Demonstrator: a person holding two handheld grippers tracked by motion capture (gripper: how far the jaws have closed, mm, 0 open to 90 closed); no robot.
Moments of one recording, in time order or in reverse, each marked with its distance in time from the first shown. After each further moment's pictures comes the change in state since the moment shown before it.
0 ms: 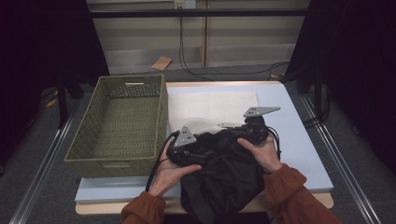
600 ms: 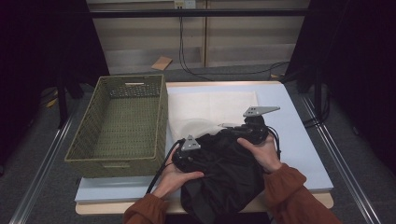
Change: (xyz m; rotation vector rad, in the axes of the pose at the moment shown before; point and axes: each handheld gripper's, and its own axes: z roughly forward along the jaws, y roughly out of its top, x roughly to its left) left arm 0.000 -0.035 0.033 0.112 -0.110 -0.064; right arm 0.000 0.001 0.001 0.003 -0.002 -0.005
